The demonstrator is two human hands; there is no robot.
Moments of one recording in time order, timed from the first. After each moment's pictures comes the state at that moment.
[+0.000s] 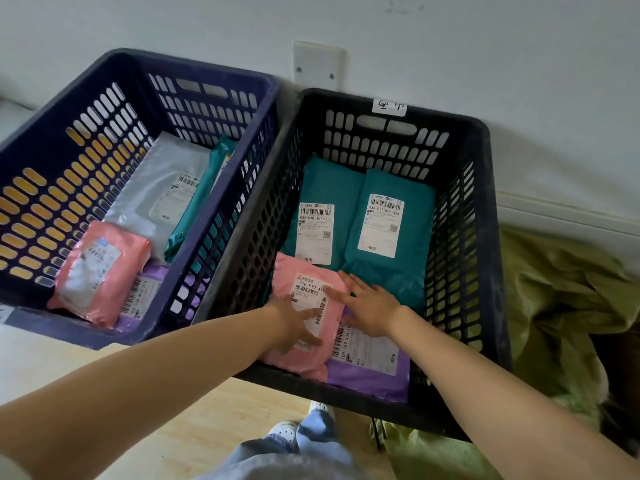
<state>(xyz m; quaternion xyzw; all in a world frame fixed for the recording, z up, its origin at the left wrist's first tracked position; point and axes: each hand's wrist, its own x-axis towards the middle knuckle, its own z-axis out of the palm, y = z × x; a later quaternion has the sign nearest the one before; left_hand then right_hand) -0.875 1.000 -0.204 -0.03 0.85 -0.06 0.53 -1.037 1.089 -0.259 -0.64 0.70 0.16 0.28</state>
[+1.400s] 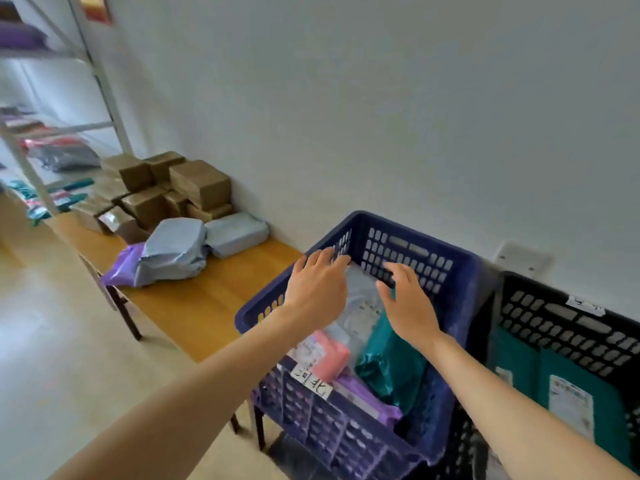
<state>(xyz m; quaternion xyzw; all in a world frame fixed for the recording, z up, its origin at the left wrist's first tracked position) -0.619 0.801 -0.037 -0.46 0.86 0.04 -0.20 -0.802 0.838 -0.084 -0.63 0.71 -0.32 0.07</state>
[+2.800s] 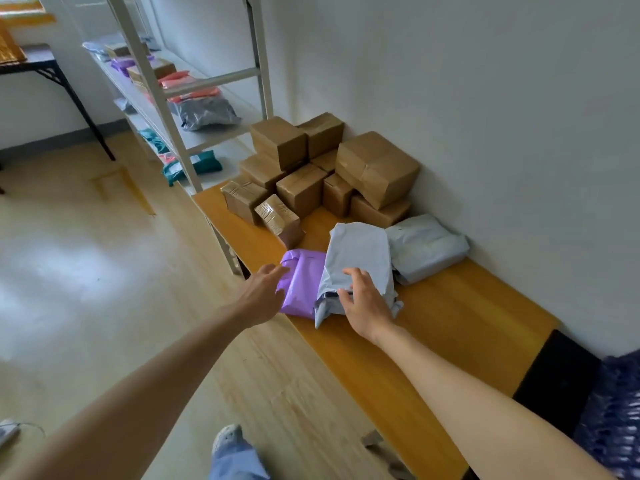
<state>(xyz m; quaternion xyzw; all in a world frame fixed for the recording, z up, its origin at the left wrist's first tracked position) -0.118 0.428 -0.179 -0.64 0.74 0.22 -0.07 -0.328 0.433 -0.208 -0.69 0.64 -0.21 0.27</state>
